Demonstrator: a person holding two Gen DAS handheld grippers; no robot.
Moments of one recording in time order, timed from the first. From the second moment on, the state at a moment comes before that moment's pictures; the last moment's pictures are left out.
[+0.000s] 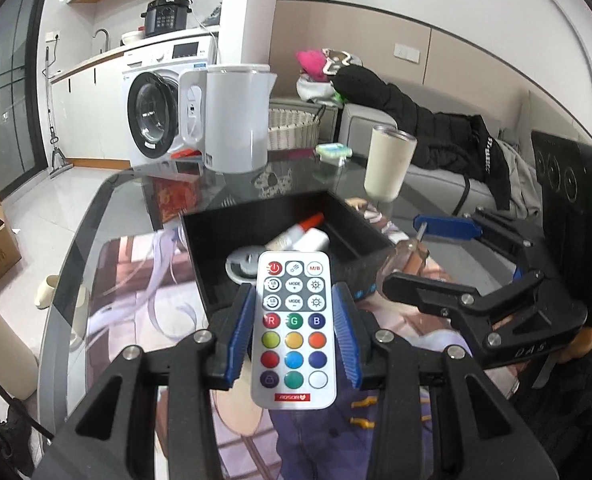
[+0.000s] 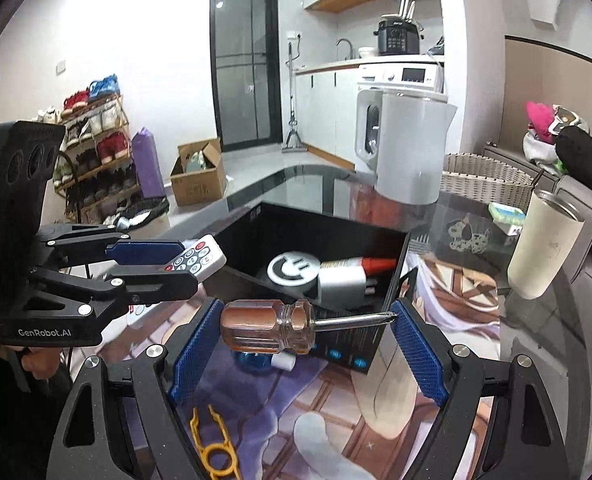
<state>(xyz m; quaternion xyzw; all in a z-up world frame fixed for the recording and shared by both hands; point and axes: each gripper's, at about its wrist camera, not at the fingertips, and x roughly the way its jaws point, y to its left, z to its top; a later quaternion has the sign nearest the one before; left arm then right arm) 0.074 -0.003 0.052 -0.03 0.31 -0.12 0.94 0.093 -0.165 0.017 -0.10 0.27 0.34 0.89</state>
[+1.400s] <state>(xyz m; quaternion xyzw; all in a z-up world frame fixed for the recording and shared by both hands) 0.156 0.009 0.047 -0.01 0.28 -0.09 0.96 0.174 -0.127 0.004 -0.17 0.28 0.32 0.89</state>
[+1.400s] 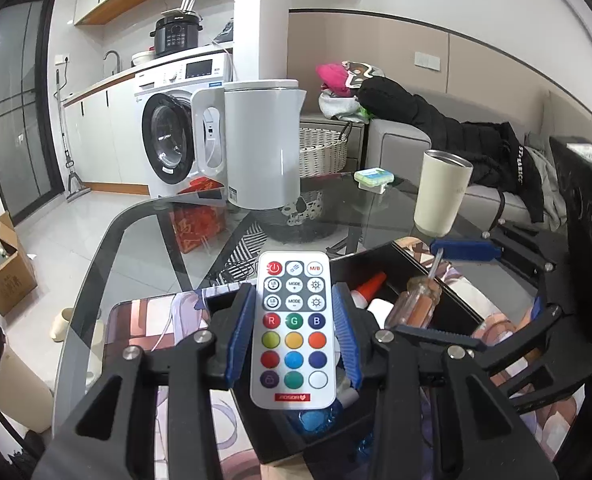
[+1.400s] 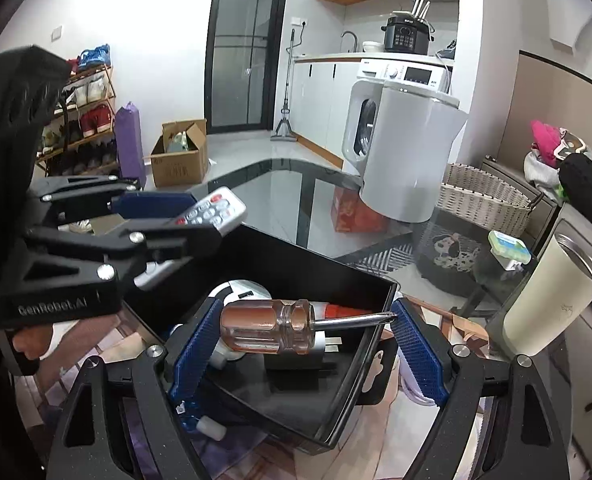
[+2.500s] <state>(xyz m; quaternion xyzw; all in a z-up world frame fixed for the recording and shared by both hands) 0.181 0.007 0.025 0.00 0.32 -0.11 0.94 0.221 -0.078 -0.020 -0.22 0.40 0.34 0.82</state>
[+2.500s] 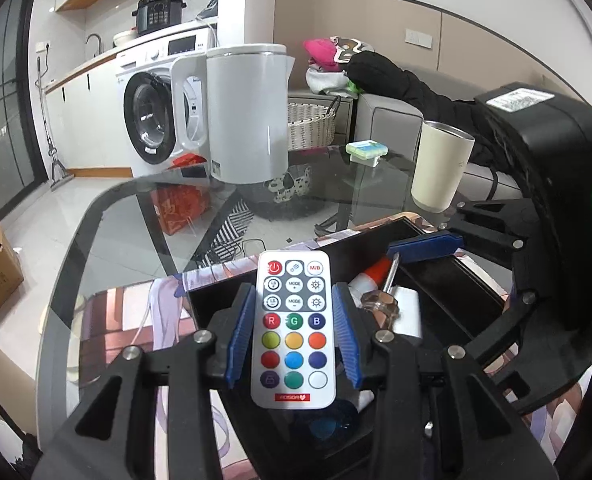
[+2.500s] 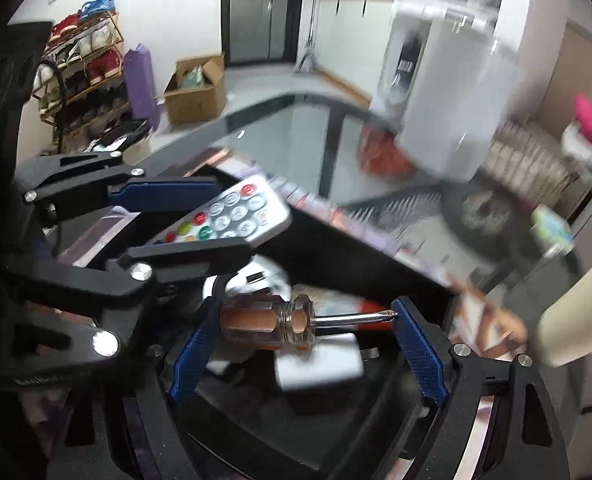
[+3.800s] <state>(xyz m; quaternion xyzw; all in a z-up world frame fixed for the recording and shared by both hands) 0.151 -0.010 0.028 0.03 0.33 -0.11 0.94 0.132 -0.182 0.014 -0.14 0.28 0.27 0.91</state>
